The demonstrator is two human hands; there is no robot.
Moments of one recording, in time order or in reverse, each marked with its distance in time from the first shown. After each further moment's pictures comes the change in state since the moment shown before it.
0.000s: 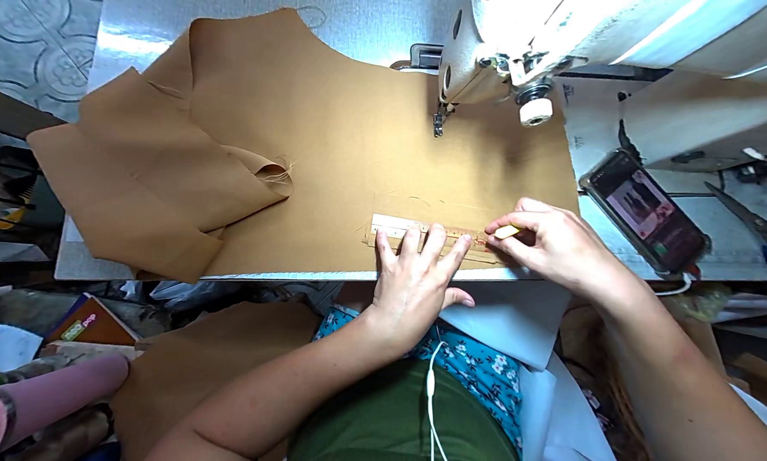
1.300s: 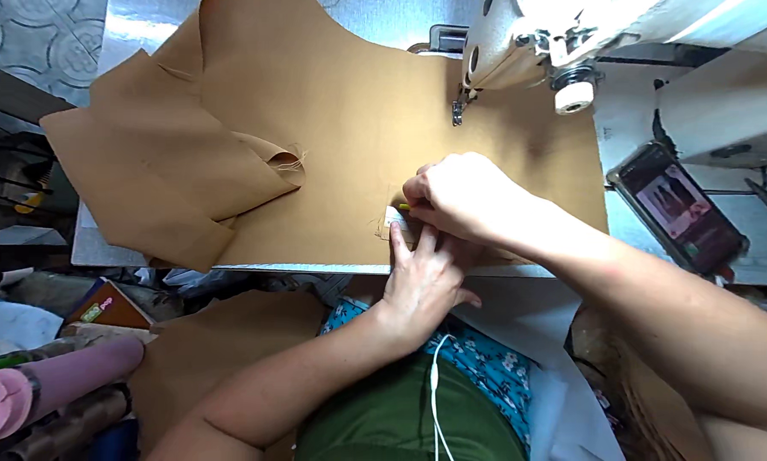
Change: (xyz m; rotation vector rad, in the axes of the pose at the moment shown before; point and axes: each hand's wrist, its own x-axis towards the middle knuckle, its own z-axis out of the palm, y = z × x) left_hand -0.005 -0.005 0.008 0.035 0.088 0.060; right_hand 0.103 -0.099 0.003 -0.193 -0.397 -0.304
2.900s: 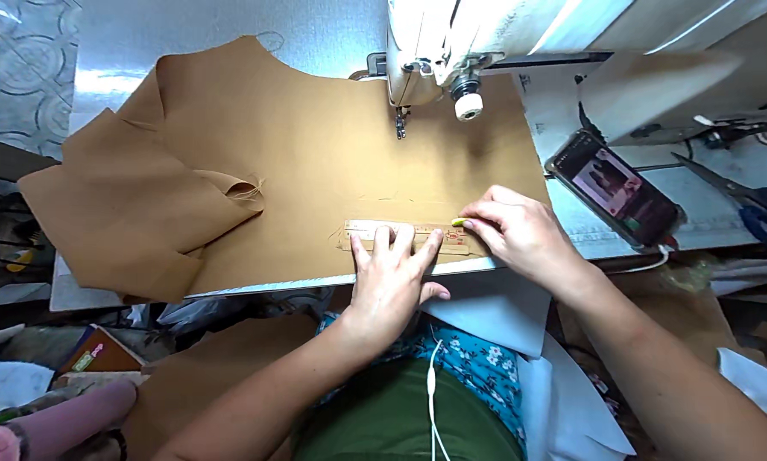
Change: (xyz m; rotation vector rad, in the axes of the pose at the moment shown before) left_hand 0.012 0.004 -0.014 -0.017 -0.105 -0.045; right_hand -0.117 0.049 0.066 0.167 0.586 0.276
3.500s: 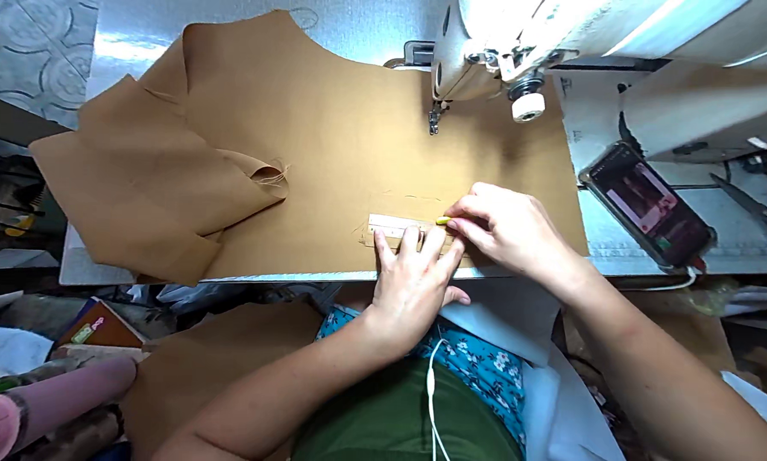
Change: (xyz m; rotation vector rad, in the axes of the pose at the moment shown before) left_hand -0.002 0.002 0.003 -0.014 0.012 -0.013; right_hand 0.034 -0.025 0.011 0.005 -0.086 -0.137
